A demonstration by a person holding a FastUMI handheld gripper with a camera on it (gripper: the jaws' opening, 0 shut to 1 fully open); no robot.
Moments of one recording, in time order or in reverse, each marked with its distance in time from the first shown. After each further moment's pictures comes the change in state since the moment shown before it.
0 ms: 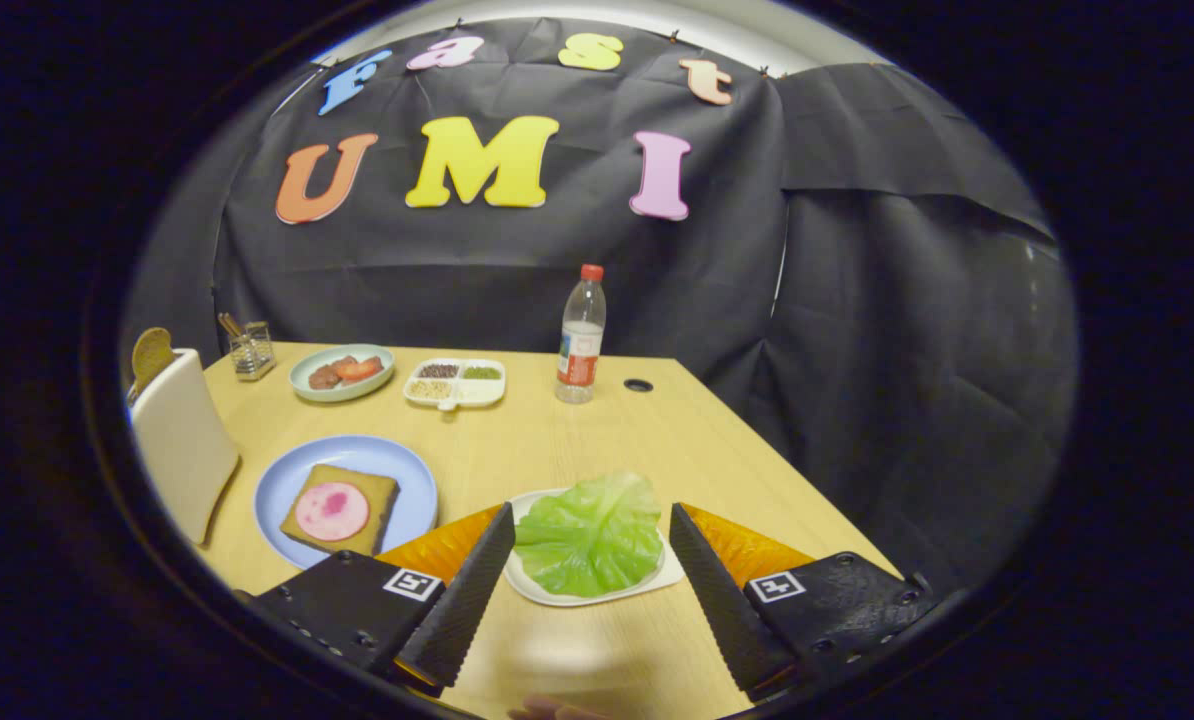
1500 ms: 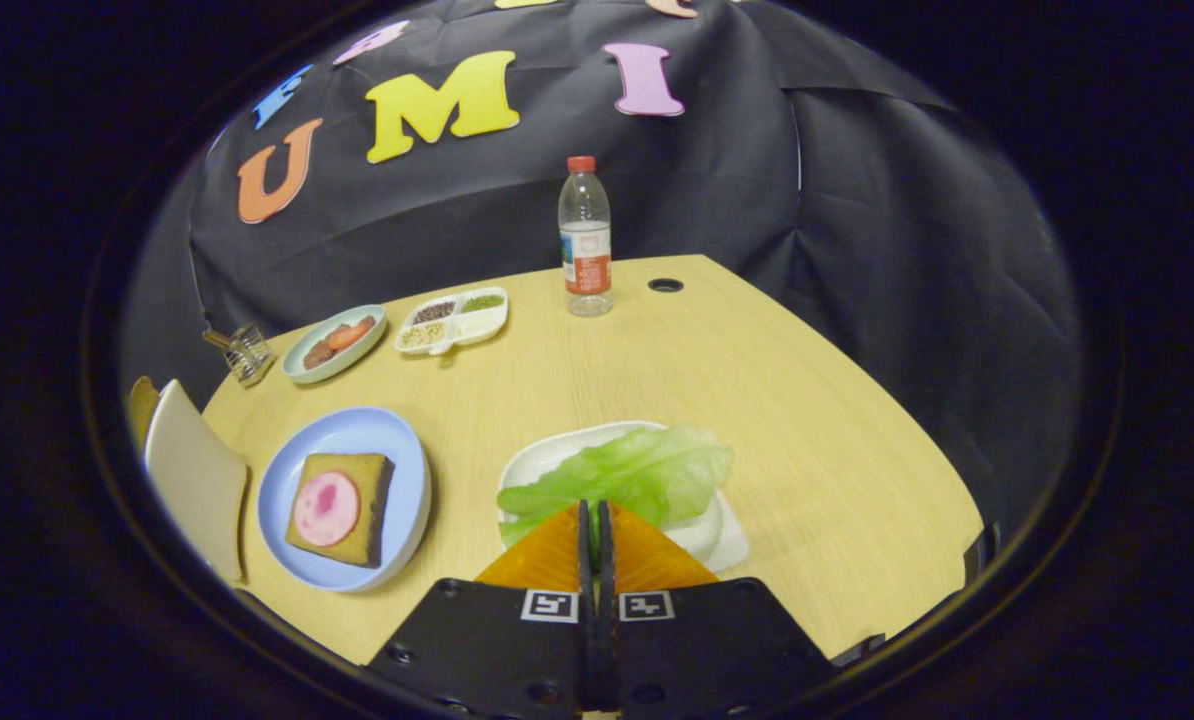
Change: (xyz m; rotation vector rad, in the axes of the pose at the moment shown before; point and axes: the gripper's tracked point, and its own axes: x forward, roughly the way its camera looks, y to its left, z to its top) arm 0.022 0.023 -0.013 0.128 0.203 0.123
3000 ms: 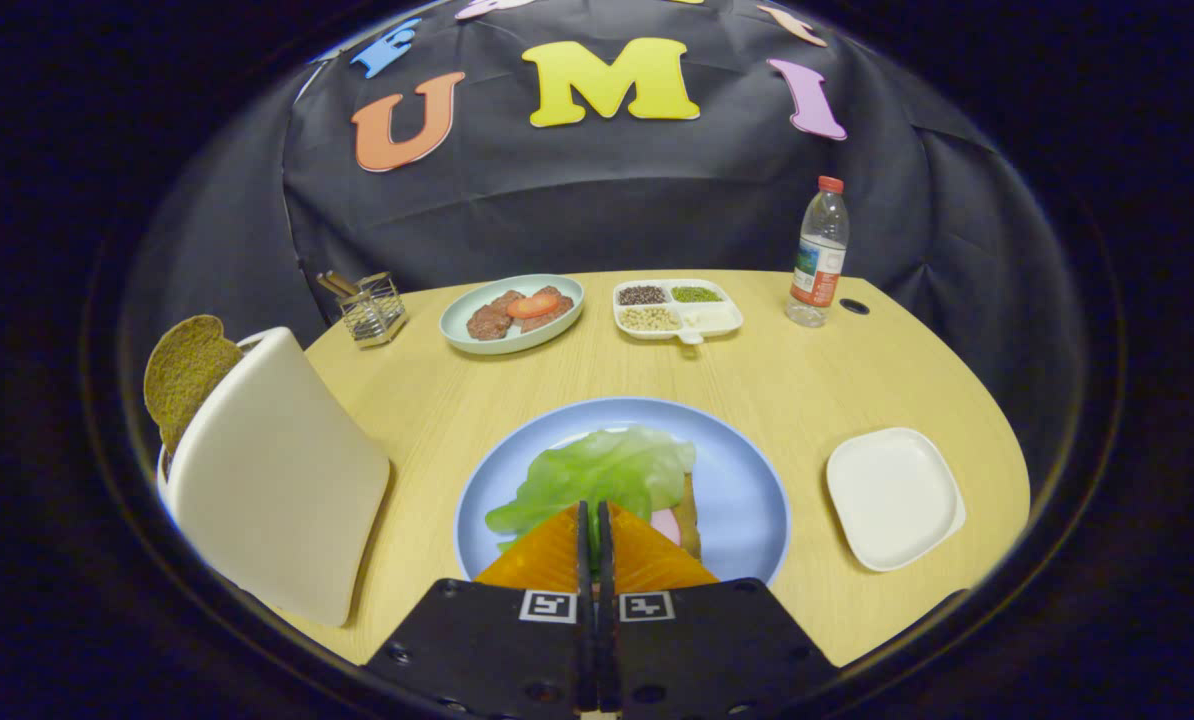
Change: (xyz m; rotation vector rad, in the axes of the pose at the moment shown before) arm 0.012 0.213 -0.041 -0.161 0.052 0.184
